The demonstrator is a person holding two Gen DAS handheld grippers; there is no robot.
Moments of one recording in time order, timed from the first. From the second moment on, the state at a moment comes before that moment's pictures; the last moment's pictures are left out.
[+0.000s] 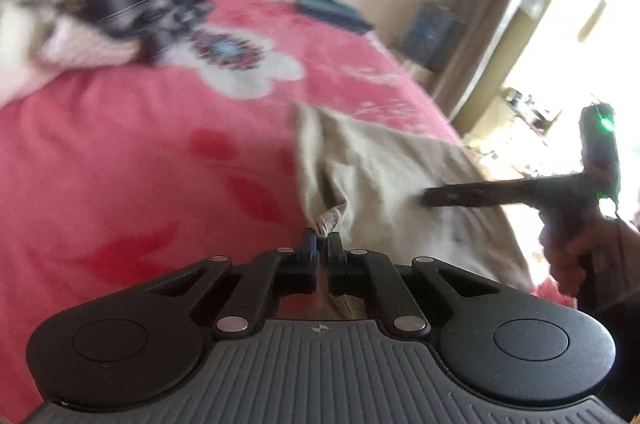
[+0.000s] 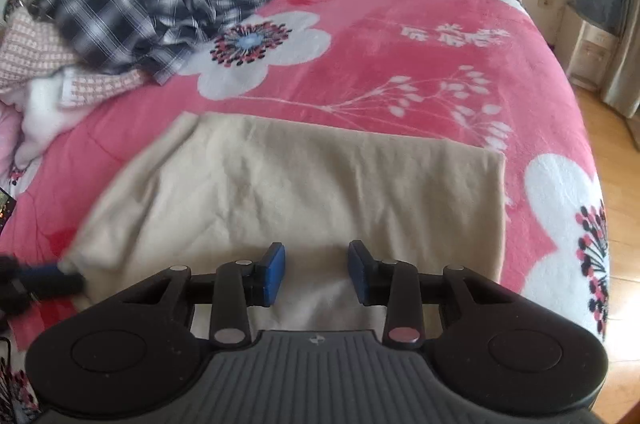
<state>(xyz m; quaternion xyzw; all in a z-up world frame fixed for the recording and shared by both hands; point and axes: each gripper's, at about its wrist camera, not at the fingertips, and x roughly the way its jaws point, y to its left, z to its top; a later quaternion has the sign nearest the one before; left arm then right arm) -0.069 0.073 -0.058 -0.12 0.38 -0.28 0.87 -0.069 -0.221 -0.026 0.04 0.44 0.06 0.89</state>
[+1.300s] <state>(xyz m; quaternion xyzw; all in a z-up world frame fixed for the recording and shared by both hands) -0.128 0.029 -0.089 0.48 0.22 -0.34 0.78 -0.075 -0.231 -0.035 0.04 0.42 0.09 0.90</state>
